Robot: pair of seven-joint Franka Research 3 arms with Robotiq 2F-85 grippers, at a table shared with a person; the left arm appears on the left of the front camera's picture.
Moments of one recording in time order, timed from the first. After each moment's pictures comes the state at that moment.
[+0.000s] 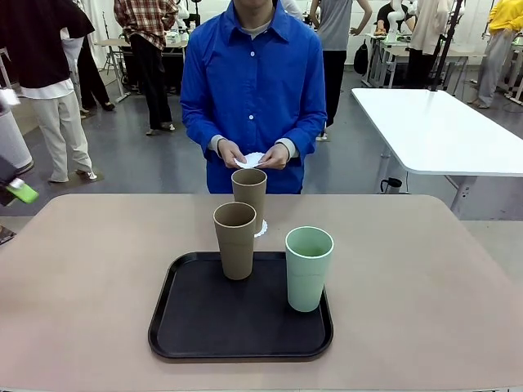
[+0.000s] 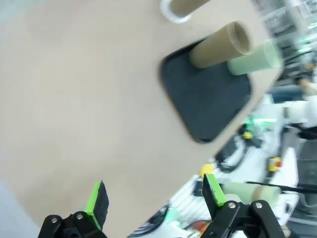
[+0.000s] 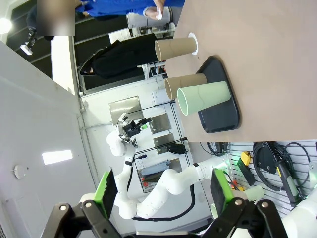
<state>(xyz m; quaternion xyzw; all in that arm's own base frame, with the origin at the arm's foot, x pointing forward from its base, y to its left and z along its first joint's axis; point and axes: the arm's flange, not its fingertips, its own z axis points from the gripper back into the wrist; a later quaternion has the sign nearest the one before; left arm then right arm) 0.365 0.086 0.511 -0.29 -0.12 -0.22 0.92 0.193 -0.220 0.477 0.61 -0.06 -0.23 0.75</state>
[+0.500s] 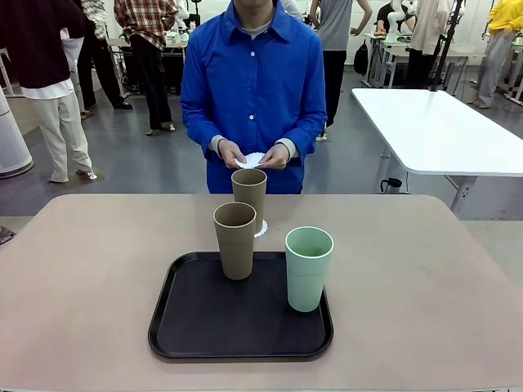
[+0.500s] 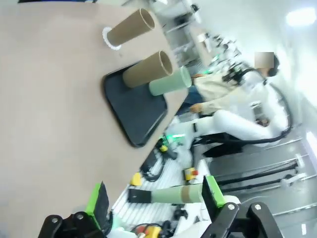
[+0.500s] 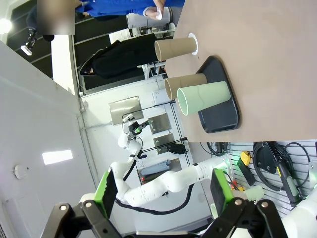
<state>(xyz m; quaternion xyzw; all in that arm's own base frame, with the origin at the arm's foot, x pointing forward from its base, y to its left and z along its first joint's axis) 0.375 0.223 0.470 -0.54 -0.10 -0.16 0.82 0.193 -0.220 0.477 0.61 -0.06 -0.23 0.75</state>
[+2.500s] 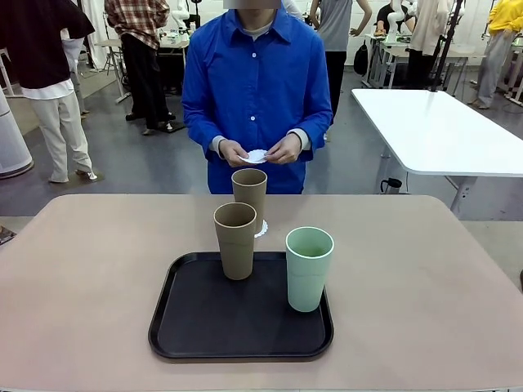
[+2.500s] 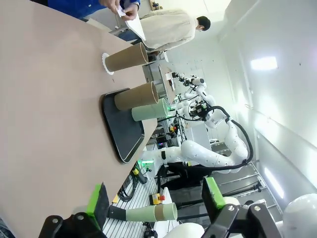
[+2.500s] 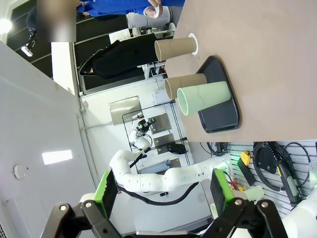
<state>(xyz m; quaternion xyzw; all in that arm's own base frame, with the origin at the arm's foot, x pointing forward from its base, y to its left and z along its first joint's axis) 0.381 0.316 0.408 -0.63 -0.12 -0.07 0.77 0.193 -0.220 0.477 0.61 -0.06 -0.23 0.75</state>
